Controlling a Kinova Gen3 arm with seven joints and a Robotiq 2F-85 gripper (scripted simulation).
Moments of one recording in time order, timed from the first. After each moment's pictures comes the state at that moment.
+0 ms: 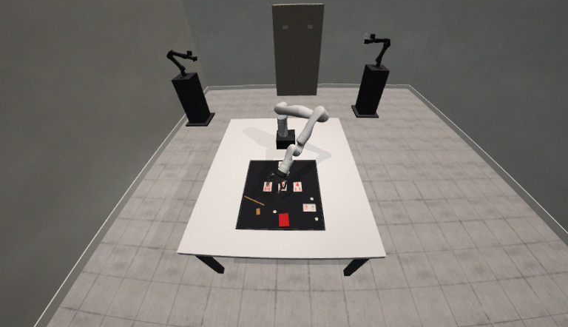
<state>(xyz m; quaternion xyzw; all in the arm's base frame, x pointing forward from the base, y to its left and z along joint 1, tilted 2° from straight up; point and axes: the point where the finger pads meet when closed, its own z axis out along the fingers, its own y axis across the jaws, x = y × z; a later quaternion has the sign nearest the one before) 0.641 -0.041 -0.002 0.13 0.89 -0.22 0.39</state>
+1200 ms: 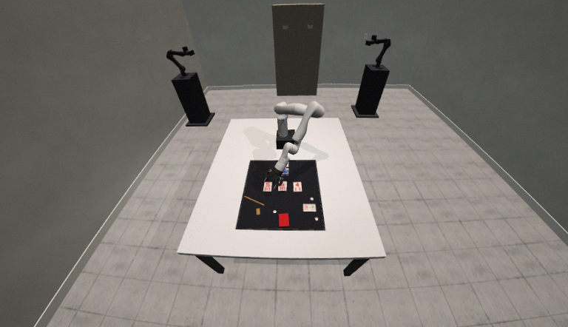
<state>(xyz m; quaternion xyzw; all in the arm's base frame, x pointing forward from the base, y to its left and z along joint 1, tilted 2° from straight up) 0.588 -0.069 -0.026 0.28 0.89 -0.18 0.32</state>
